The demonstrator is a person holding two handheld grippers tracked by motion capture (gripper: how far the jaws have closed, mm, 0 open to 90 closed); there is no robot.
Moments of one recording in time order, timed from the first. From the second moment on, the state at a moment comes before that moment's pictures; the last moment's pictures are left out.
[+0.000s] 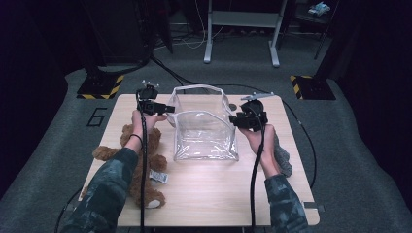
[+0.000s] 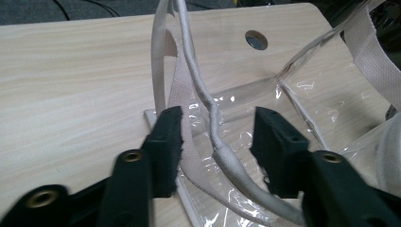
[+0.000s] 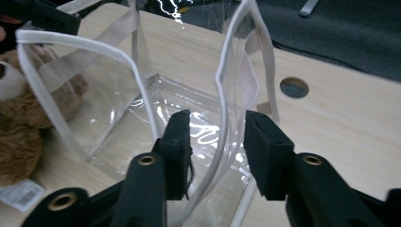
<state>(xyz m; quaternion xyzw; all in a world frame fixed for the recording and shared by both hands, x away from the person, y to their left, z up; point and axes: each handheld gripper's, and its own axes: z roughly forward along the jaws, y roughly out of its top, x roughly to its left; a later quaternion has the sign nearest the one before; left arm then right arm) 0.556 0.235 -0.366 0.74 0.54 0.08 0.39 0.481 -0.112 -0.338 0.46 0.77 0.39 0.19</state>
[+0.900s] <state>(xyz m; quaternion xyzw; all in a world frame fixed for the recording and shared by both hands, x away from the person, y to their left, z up) 0.536 0.246 -0.355 0.75 0.54 0.04 0.38 0.508 -0.129 -0.345 0.51 0.76 0.35 0.20</state>
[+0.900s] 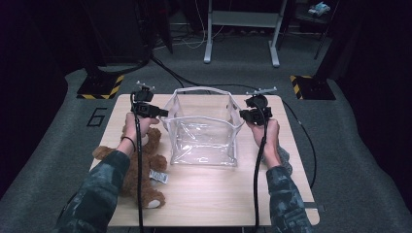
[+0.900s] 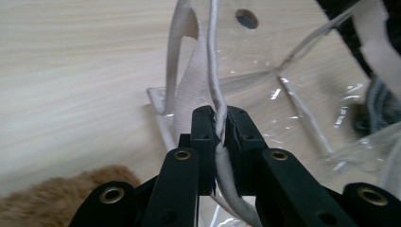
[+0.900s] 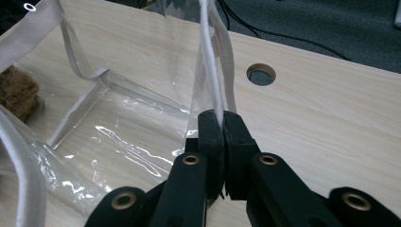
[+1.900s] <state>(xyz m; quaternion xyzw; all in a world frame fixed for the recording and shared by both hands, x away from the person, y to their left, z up) 0.482 0.286 -0.345 0.72 0.54 0.15 0.40 0.417 -0.169 -0.336 0.48 0.74 0.41 0.24</state>
